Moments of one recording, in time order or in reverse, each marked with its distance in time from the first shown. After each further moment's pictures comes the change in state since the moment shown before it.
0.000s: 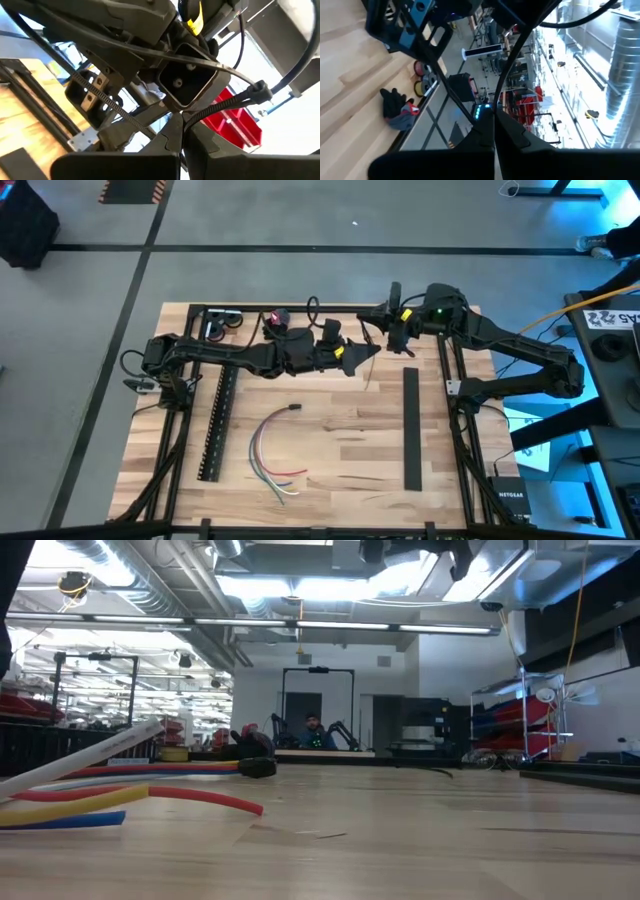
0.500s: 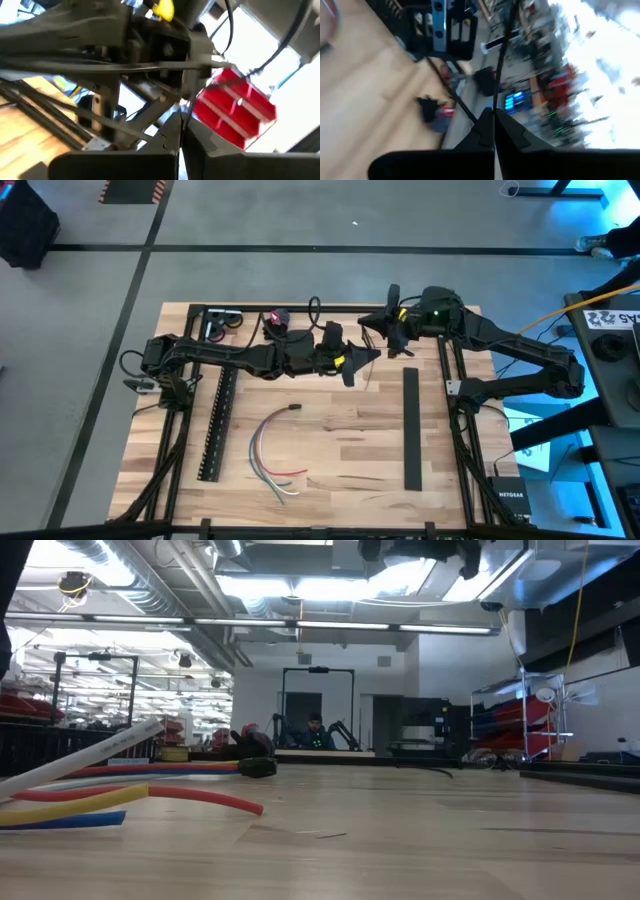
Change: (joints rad) left arm -0.025 -0.006 0.000 -0.050 0.027 0.227; right arm 0.000 -0.001 0.001 -0.129 0.028 0.277
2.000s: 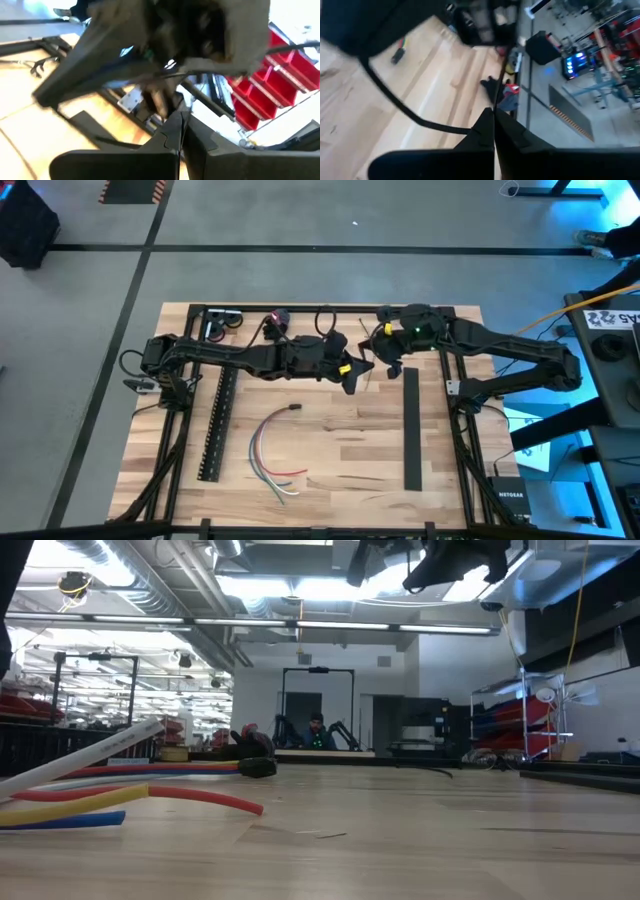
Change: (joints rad) left arm 0.024 -0.001 0.000 -0.250 -0.010 -0.038; right arm 0.137 0.036 -0.001 -0.204 0.102 0.275
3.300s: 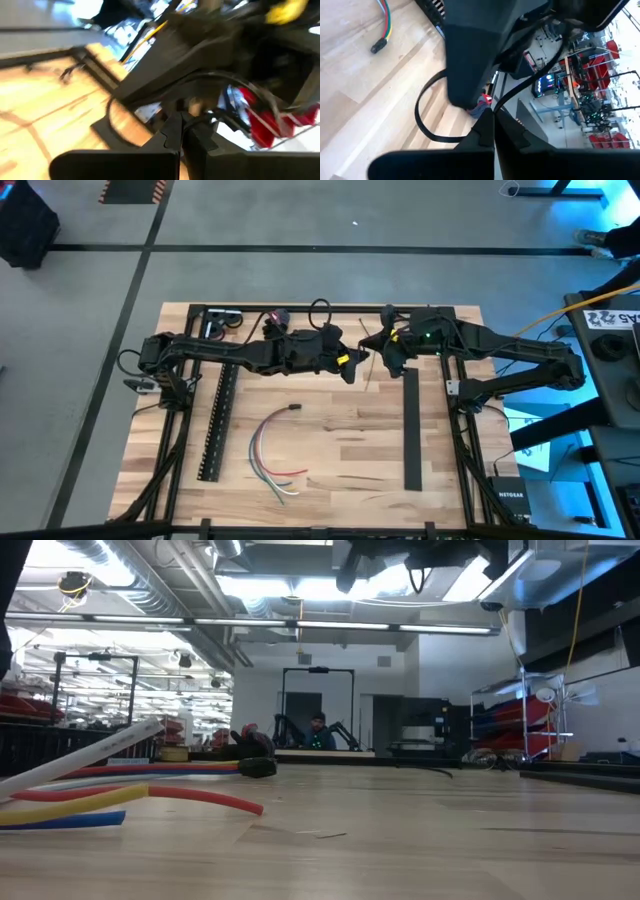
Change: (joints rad) left arm 0.040 -0.022 -0.025 0.020 -0.066 -0.014; right arm 0.084 -0.039 0.000 0.039 0.092 -0.185
